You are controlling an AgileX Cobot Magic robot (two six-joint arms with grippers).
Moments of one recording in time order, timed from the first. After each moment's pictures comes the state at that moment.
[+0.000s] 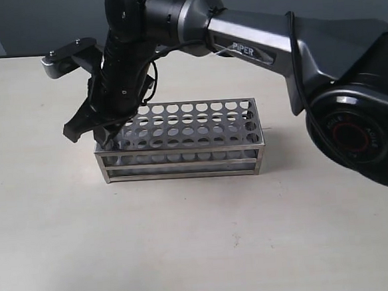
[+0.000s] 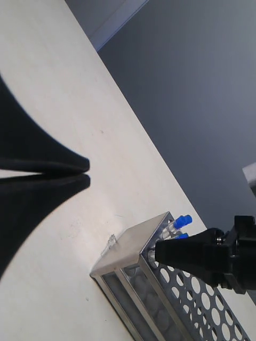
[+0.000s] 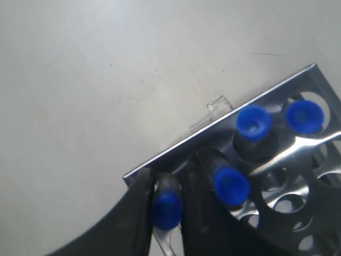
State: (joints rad) left arm -0.28 0.00 0.01 0.56 0.30 -0.12; right arm 0.93 2.35 -2.12 0.32 1.09 -0.32
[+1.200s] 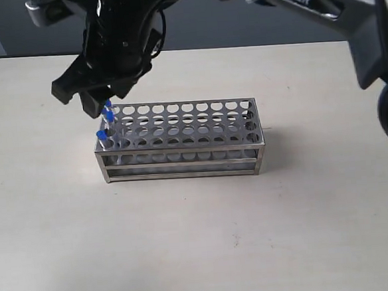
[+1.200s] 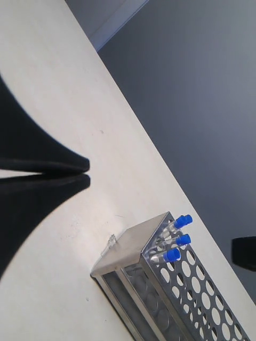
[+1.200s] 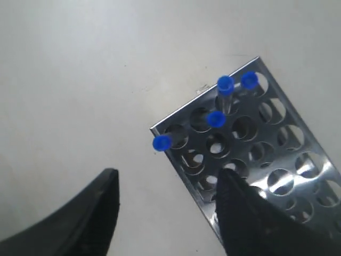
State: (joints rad) left arm -0.28 0.00 0.01 0.56 0.30 -0.12; right arm 0.93 2.16 -2.12 0.22 1.22 -0.20
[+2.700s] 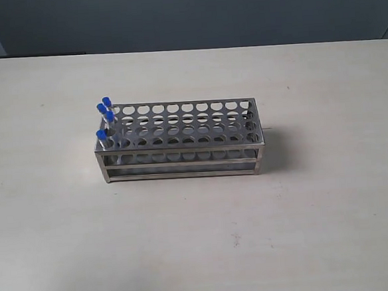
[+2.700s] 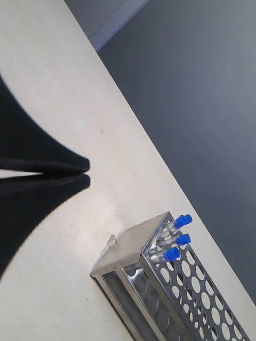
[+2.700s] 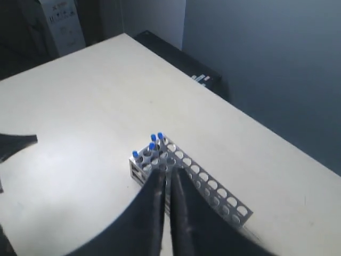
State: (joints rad) left arm -0.28 0.00 0.01 0.56 0.30 -0.12; right arm 0.93 1.07 -1.72 0.00 1.22 -0.04
